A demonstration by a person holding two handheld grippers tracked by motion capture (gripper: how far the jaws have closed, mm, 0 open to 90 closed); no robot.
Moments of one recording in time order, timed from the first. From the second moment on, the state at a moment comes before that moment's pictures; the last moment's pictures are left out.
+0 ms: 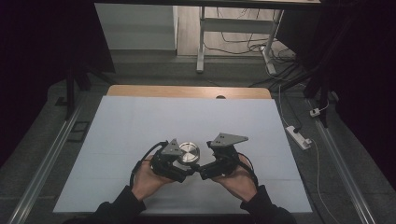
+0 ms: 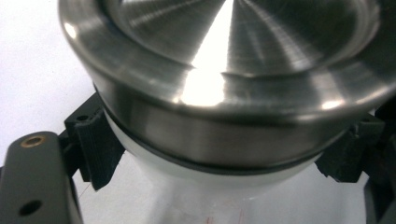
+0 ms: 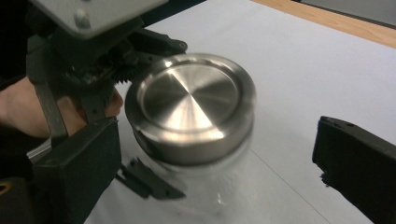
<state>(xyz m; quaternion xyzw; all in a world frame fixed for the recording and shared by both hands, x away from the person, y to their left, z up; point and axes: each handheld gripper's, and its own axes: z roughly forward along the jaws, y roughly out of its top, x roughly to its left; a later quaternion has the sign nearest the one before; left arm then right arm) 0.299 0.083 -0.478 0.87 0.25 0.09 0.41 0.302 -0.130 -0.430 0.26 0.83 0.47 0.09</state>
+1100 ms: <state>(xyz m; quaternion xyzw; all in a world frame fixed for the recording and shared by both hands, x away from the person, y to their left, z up) 0.297 0.091 -0.475 0.88 0.14 0.01 0.45 0.331 -0.116 -0.430 0.03 0.86 0.50 -0.04</state>
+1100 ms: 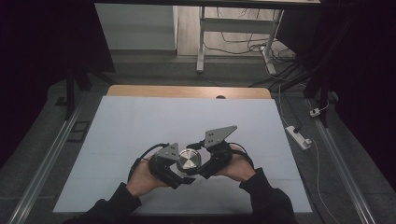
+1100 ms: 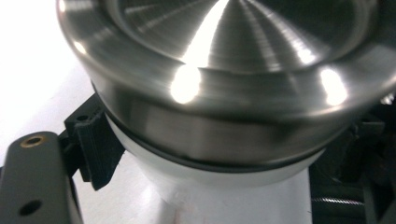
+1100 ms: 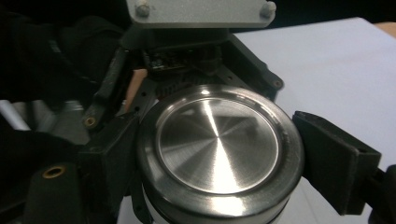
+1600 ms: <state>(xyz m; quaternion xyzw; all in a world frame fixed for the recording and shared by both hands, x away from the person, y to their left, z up) 0.300 0.092 -0.476 0.87 0.24 0.08 0.42 0.314 -0.103 -0.423 0.17 0.86 0.48 0.07</state>
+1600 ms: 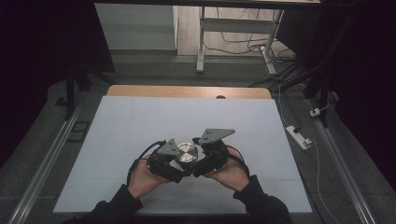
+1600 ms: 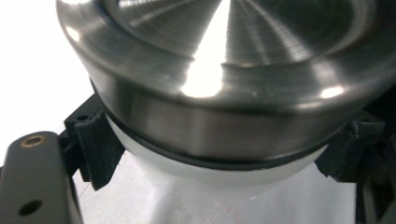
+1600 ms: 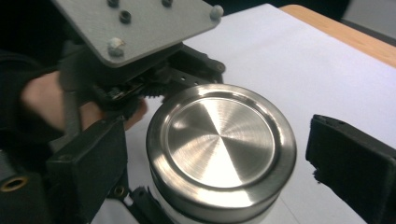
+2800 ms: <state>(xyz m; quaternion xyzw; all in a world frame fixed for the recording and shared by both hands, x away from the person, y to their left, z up) 0.297 0.094 -0.472 0.88 0.20 0.06 0.43 0.317 -0.116 -0.416 0.14 0.86 0.49 0.02</state>
